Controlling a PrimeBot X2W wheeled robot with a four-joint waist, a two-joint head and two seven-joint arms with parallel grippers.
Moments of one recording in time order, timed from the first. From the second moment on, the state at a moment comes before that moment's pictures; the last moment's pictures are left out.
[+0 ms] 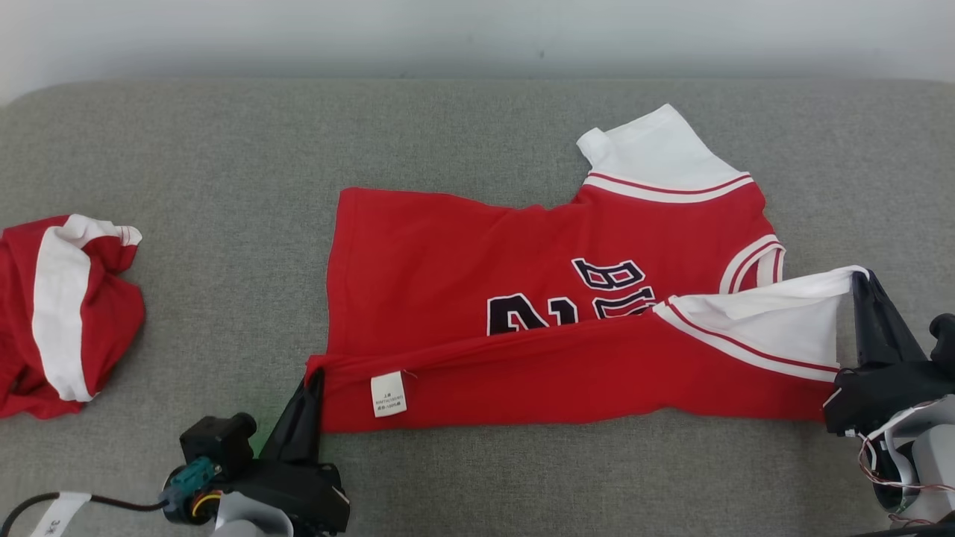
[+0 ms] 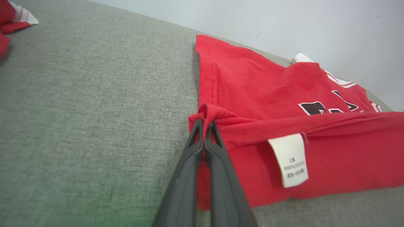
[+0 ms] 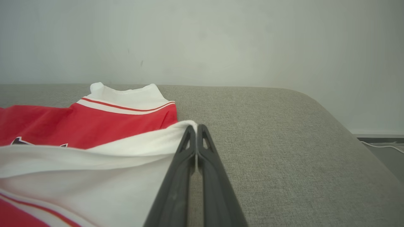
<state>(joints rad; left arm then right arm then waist) -0.38 0.05 -0.17 0.48 -0.33 -0.07 -0.26 -0.40 -0.39 0.14 0.48 0.27 0.13 -0.26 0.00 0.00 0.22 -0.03</state>
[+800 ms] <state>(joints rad) -0.47 0.05 -0.17 0.47 -0.35 -0.02 -0.26 -0.48 -0.36 0.10 0.53 0.26 0.13 -0.26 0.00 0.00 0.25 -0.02</state>
